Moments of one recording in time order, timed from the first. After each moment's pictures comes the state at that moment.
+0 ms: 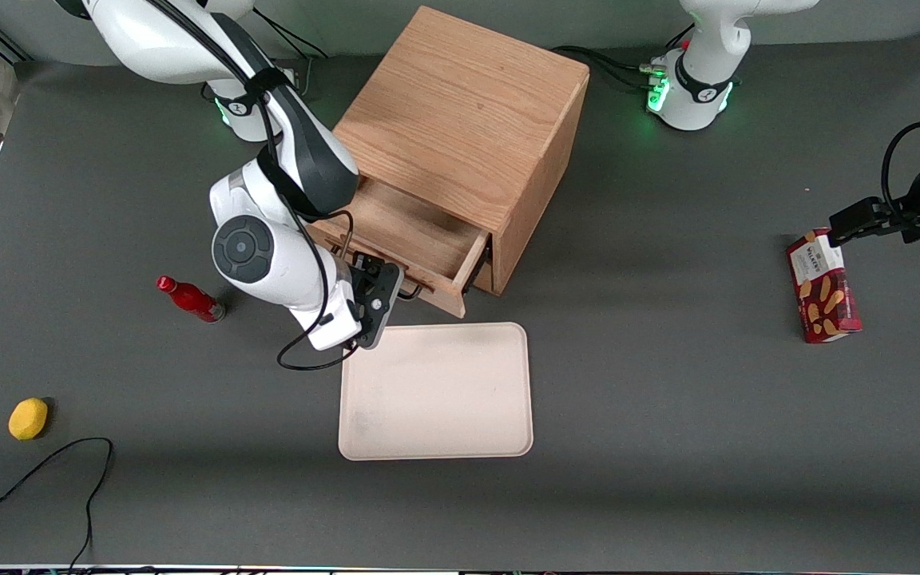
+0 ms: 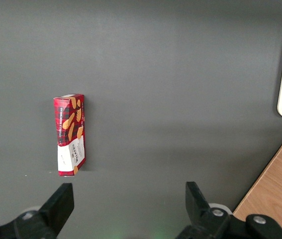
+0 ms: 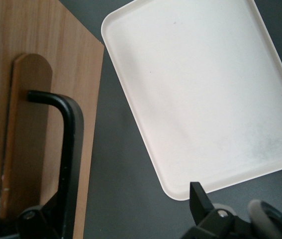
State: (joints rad) arm 0.41 0.49 0.08 -1.50 0.17 1.95 -0.76
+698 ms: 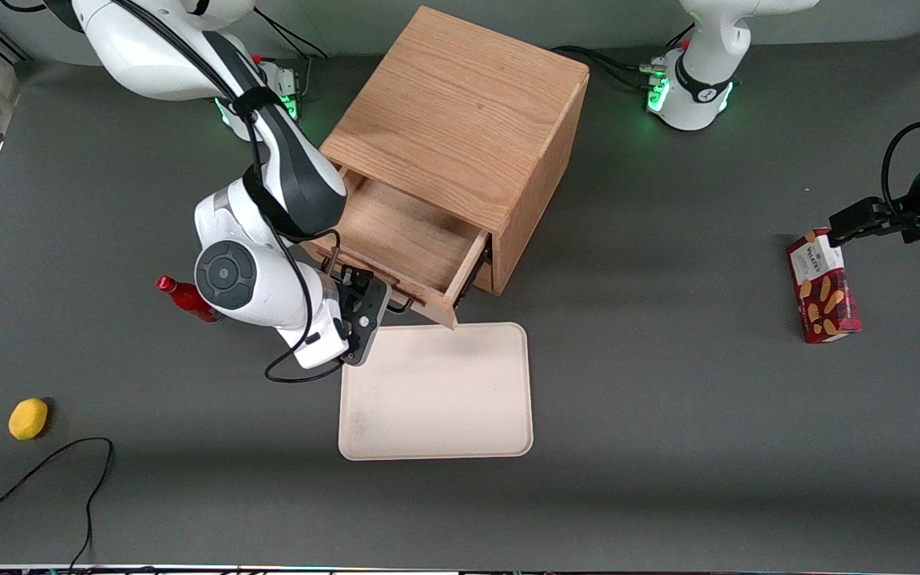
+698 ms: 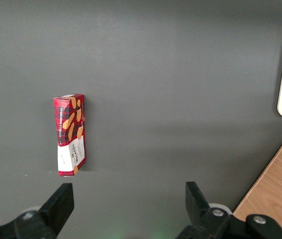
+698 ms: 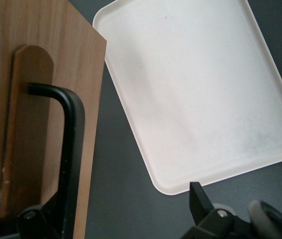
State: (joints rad) arm 0.38 0.54 0.08 -1.43 0.18 1.91 -0.80
